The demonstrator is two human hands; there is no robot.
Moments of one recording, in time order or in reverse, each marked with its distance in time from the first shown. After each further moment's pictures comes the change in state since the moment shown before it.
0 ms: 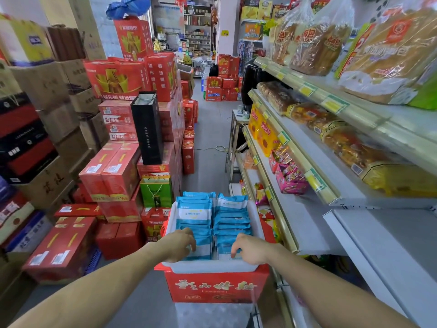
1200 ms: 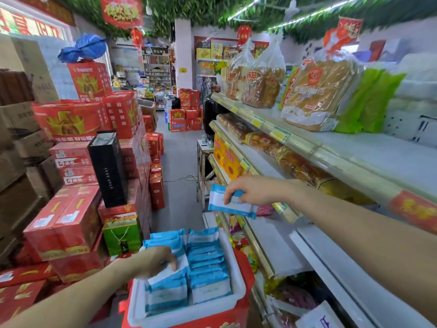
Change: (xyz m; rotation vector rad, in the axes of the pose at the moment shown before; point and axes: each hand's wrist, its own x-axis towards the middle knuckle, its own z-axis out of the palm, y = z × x) left_hand 0.017 0.004 -0.090 0.123 0.063 0.217; right_hand -0.147 -0.016 -0.242 -0.102 0.395 -0.046
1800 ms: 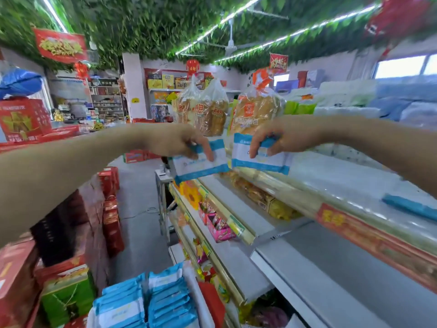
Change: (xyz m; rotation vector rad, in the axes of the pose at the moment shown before) left_hand 0.019 0.203 -0.399 0.018 0.227 0.501; right_hand -0.172 0.033 -0.197 -0.145 0.221 0.139
